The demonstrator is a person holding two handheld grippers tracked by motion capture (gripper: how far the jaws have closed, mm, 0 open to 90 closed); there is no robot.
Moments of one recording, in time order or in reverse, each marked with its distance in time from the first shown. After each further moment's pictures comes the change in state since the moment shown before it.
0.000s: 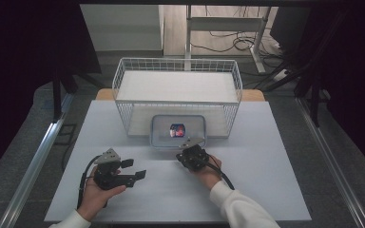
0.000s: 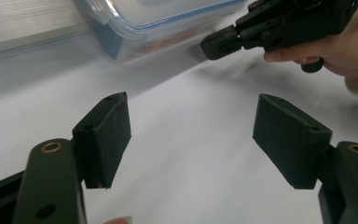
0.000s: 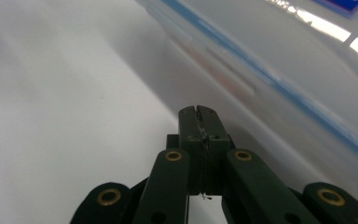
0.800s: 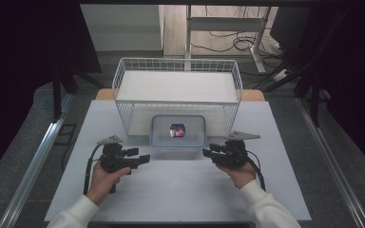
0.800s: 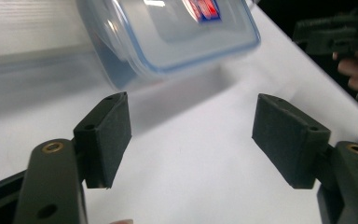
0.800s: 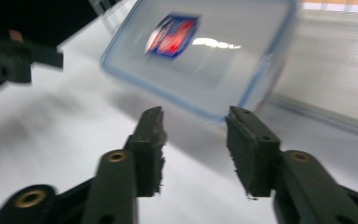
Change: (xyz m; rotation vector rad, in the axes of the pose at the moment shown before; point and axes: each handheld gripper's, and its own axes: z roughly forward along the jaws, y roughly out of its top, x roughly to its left) left arm 0.025 0.023 0.022 -0.026 -0.079 -0.135; right arm -0.050 -0.032 -0.103 -0.208 0.037 0.314
